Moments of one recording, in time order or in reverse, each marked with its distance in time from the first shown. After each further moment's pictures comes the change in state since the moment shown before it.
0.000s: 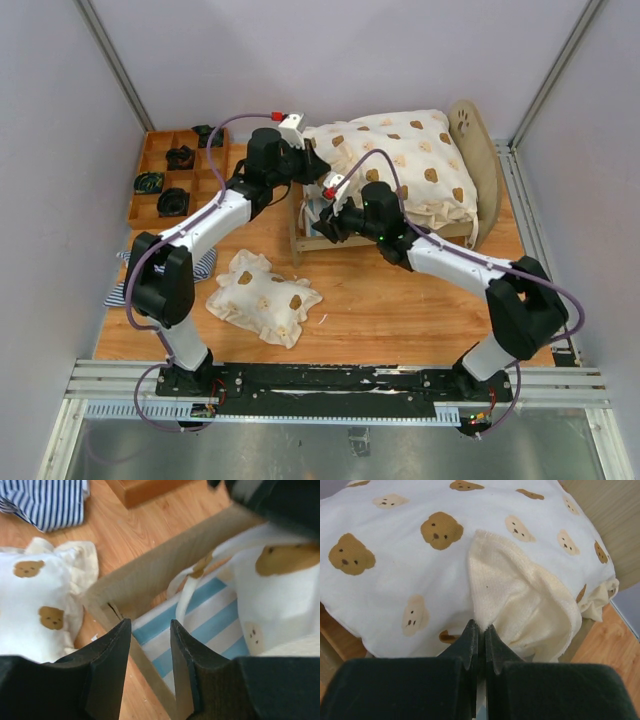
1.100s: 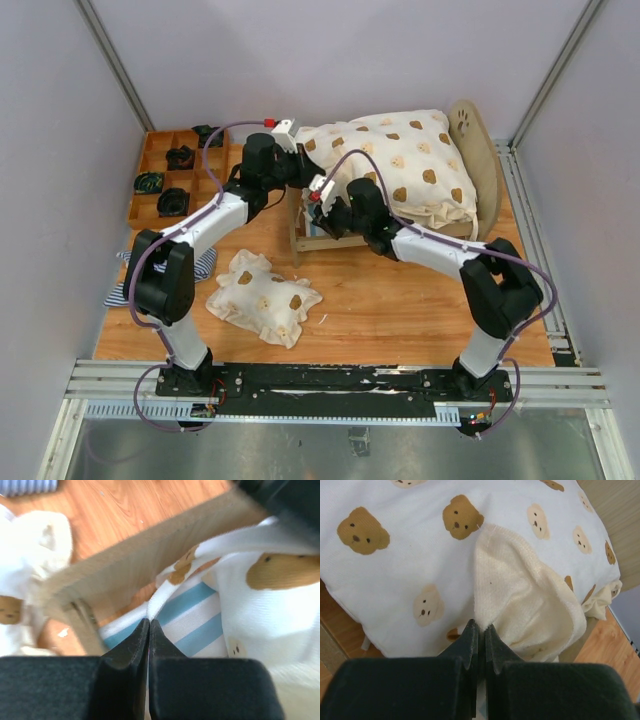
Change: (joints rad) left arm 0.050 0.014 -0.056 0.056 0.057 -0.084; right arm 0.001 0.237 0.111 -0.019 0.045 -0.166
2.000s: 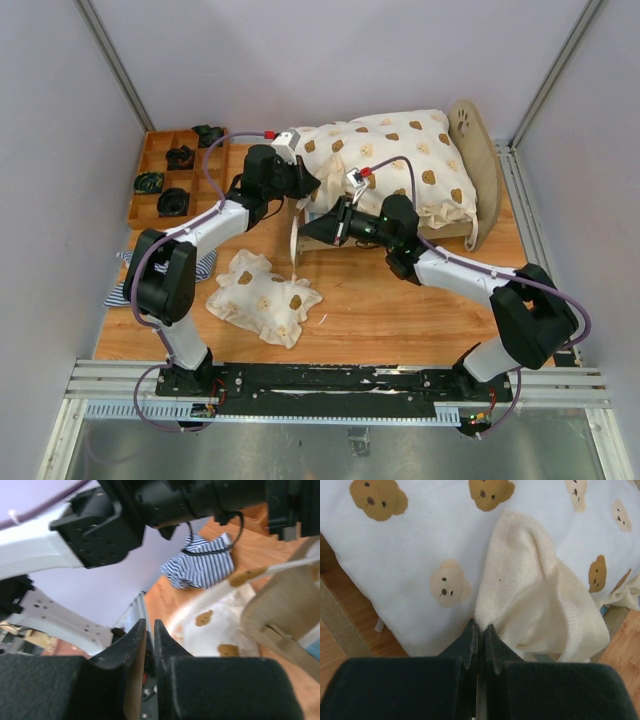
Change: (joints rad) left arm 0.000 0.000 -0.096 0.037 -0.050 0.041; right arm -0.001 -0.259 -0.255 0.433 -0.246 1.155
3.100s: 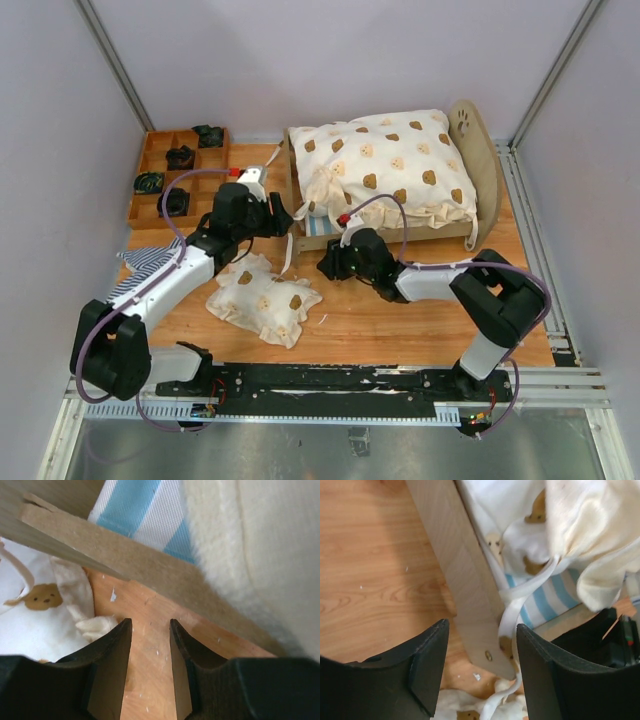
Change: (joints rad) left arm 0.001 -0.462 -0.347 -0.241 -0.229 0.020; right arm 0.098 0.156 -0.170 -0.177 0.485 -0.387
